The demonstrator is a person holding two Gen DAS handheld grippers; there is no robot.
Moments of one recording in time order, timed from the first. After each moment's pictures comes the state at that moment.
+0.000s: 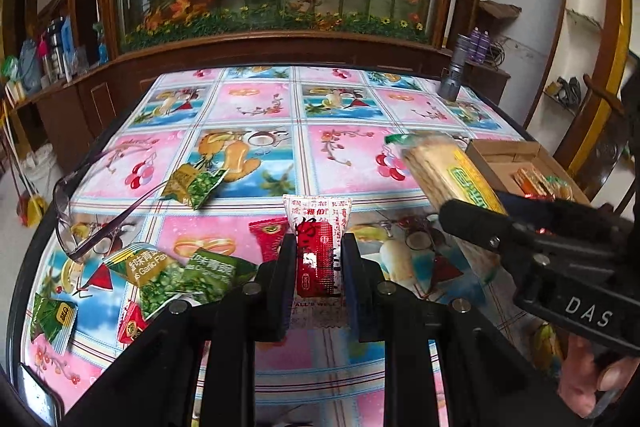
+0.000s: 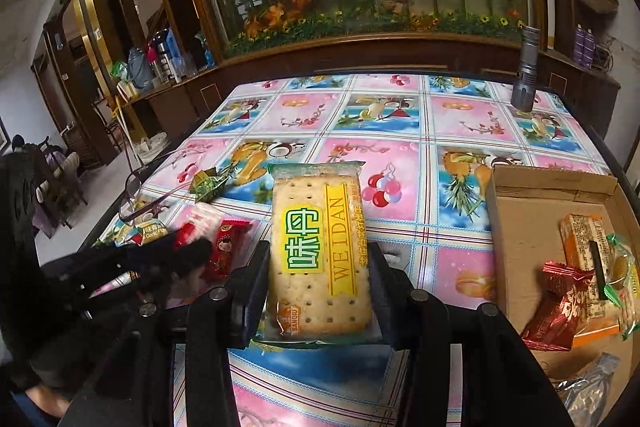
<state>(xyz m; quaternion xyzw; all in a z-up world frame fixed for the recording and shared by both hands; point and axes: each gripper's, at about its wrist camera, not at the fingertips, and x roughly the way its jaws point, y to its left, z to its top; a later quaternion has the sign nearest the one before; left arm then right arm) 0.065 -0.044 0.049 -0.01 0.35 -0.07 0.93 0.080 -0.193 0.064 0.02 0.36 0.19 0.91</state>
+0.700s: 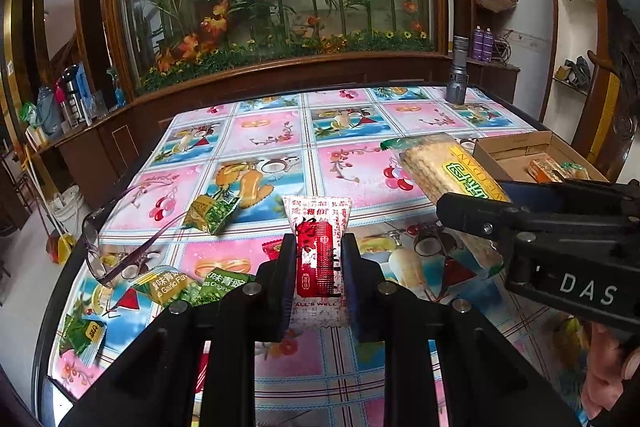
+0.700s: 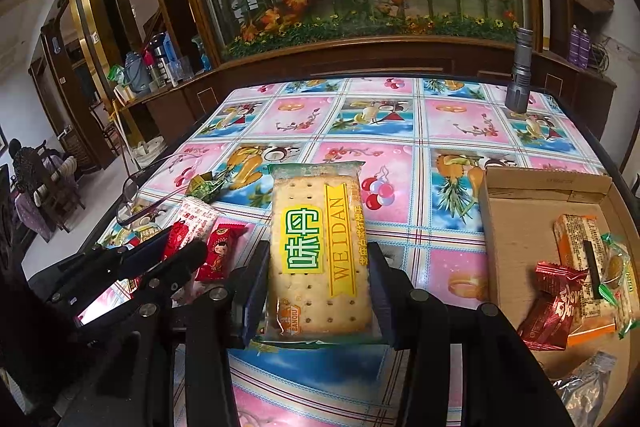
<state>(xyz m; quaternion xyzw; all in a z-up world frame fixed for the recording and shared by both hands) 0.051 -0.060 0.056 0.05 0.30 -0.03 0.95 0.077 -0.197 0.064 0.02 0.35 0.19 0.92</state>
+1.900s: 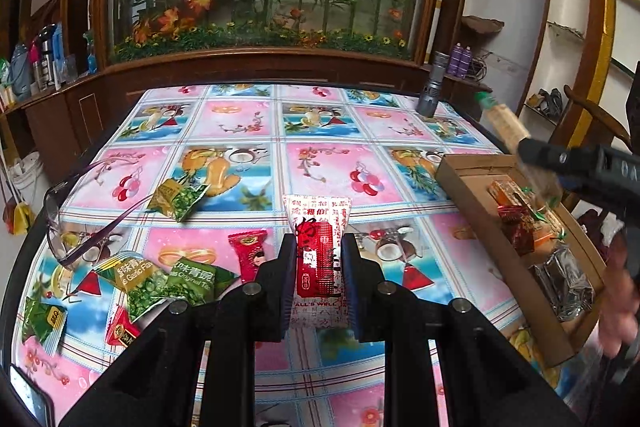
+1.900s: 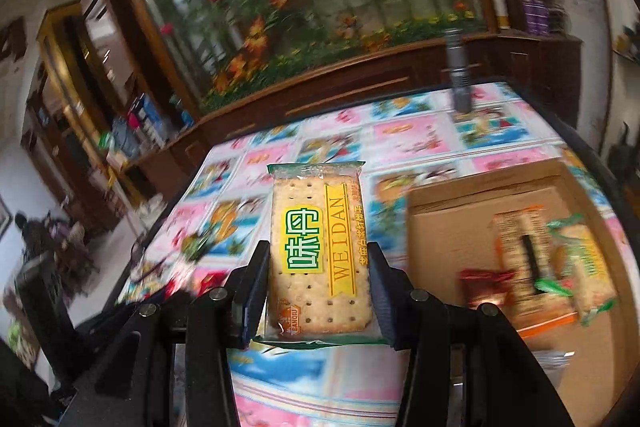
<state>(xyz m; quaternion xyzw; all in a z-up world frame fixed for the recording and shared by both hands) 0.054 -0.047 0.061 -0.03 0.32 -0.10 0.94 0.071 -0.293 0.099 0.14 0.31 0.15 0.93</state>
